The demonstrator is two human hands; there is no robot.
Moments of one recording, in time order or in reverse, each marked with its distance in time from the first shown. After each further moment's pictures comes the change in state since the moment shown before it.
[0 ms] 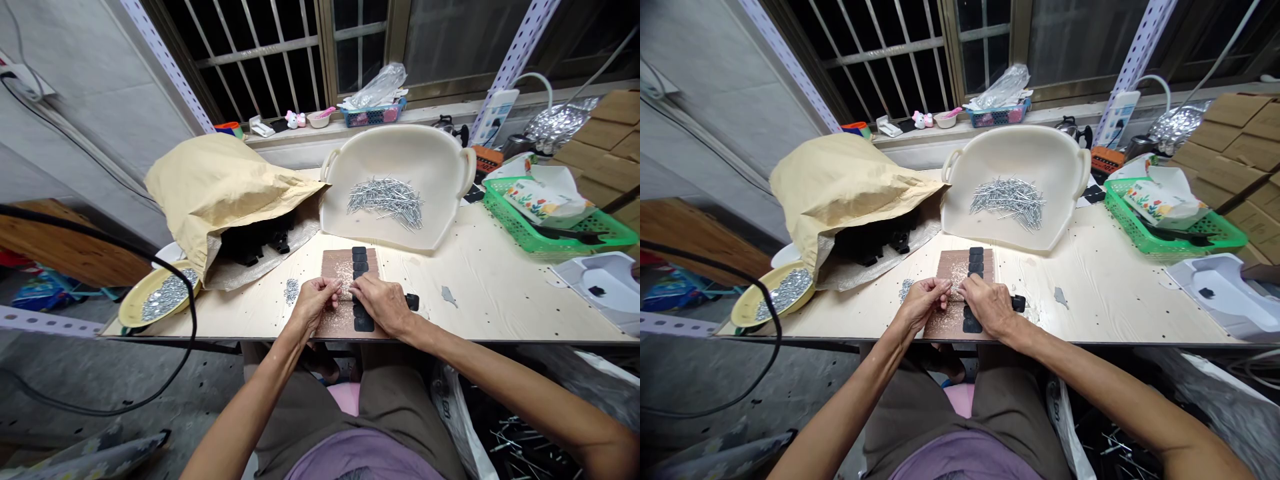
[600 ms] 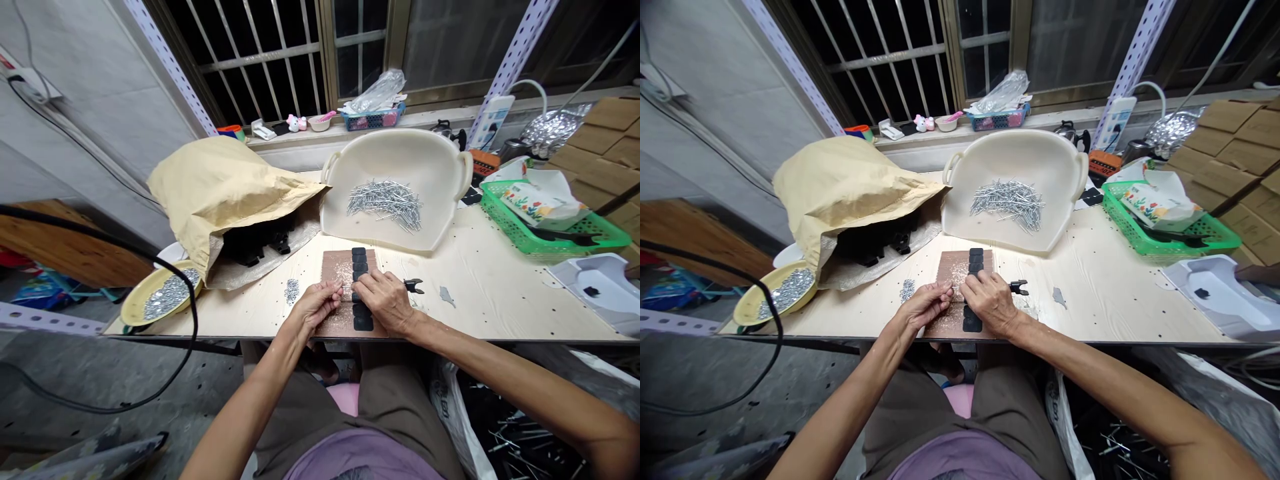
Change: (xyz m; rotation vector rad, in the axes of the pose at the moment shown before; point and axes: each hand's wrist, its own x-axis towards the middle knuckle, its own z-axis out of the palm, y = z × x) left_hand 0.007 -0.004 -0.006 -0.273 -0.125 -0.244; right_hand -0.002 0.002 -0.010 -0.334 0.064 -0.254
